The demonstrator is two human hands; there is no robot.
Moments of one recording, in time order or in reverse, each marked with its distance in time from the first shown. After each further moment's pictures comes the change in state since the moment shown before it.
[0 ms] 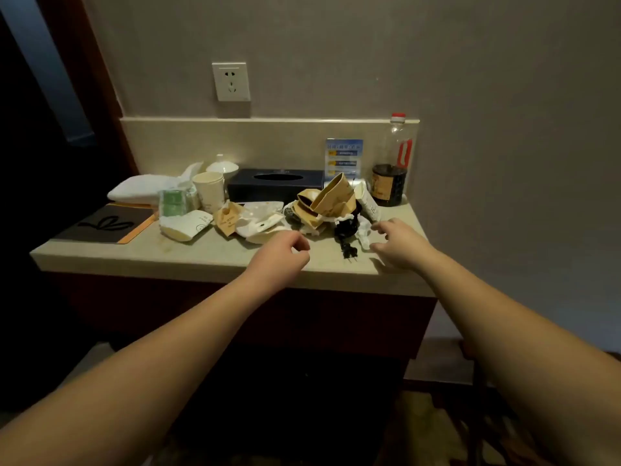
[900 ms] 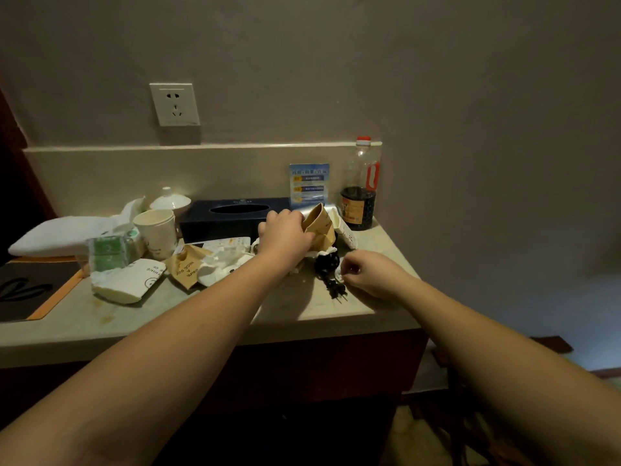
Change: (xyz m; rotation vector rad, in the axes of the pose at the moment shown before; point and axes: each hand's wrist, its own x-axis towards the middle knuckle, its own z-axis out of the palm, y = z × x) left_hand 0.147 0.016 0.014 0.297 0.126 0.172; right_hand 0.025 -0.015 0.013 -0.035 -0.010 -0.064
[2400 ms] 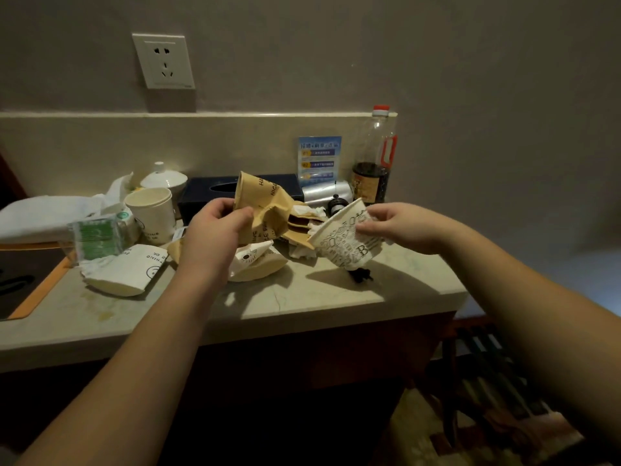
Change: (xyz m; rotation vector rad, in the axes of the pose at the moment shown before) left_hand -0.055 -0.090 -0.058 -1.027 0.098 -0.304; right_hand 0.004 -0.043 -0.057 0.408 -0.207 0.153
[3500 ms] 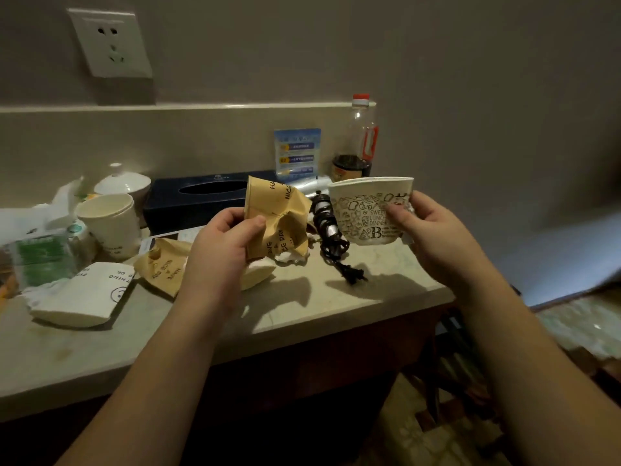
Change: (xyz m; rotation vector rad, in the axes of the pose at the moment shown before) left_hand -0.002 -0.005 0.019 -0.161 -0.158 -0.085; right_hand -0.037 0.005 0.030 0.571 0.555 -0.090
